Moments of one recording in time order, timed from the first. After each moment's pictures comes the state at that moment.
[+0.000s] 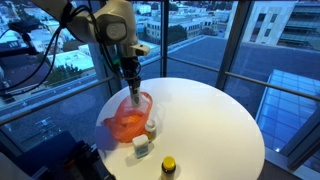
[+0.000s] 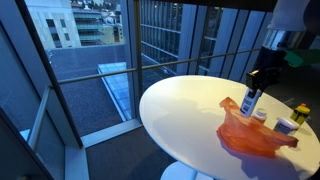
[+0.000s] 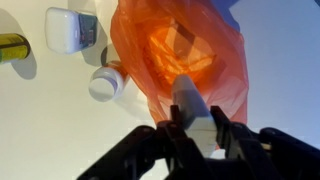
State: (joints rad) arm 0.04 -0.10 0.06 -2.44 -0.04 2.33 0.37
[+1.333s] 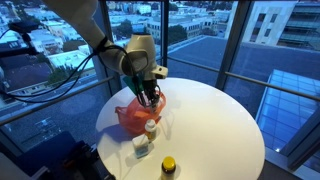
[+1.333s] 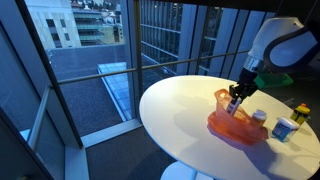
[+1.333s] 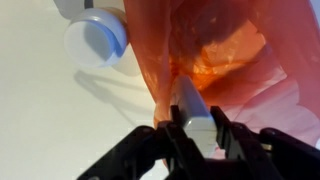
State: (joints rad) arm 0.03 0.23 -0.04 -2.34 -0.04 2.65 0.34
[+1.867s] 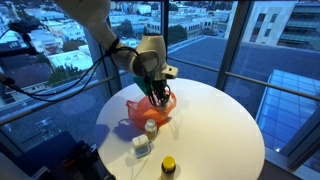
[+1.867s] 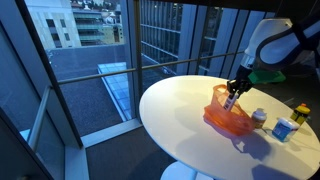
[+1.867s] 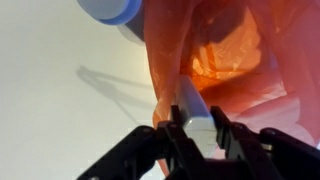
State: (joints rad) arm 0.02 0.31 -0.08 -2.24 -0.04 2.65 0.34
